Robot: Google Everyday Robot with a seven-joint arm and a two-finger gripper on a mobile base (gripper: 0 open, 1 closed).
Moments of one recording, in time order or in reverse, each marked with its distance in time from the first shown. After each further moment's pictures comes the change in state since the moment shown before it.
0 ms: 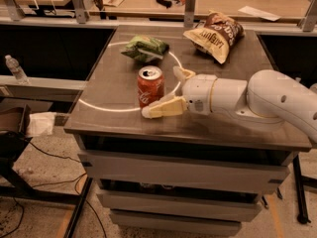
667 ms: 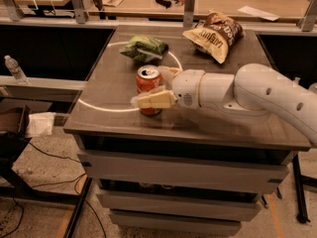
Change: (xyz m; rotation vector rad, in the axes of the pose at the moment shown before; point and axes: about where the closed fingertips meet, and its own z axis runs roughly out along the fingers) arm -0.011 0.003 0.026 -0.029 -0.005 0.028
